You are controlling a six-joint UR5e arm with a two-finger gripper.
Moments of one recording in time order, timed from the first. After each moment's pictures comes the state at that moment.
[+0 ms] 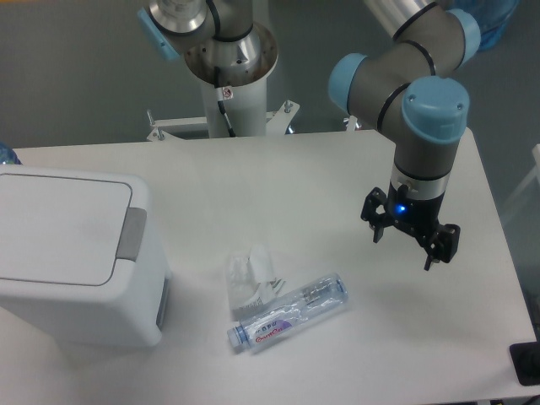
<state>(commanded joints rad) 2.68 -1.97 -1.50 -1.01 1.48 1.34</state>
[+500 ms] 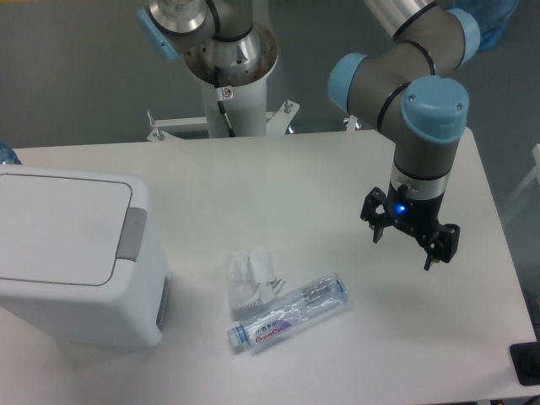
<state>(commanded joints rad) 2.67 -1.97 -1.50 -1.02 1.48 1.33</state>
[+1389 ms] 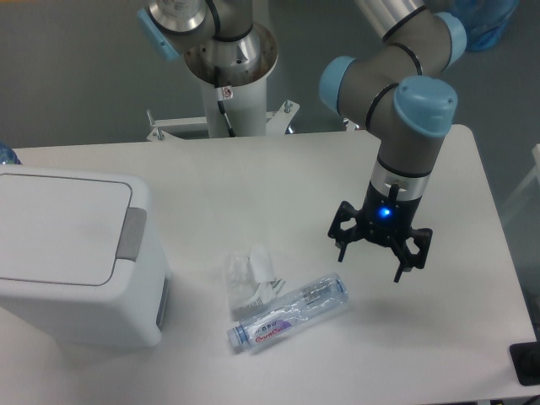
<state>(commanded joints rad) 2.67 -1.94 -1.57 -0.91 1.12 0.87</state>
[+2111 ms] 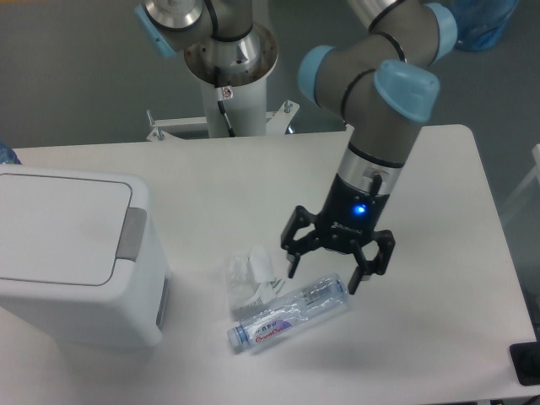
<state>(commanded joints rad) 2.56 -1.85 -1.54 -0.91 0.94 0.53</state>
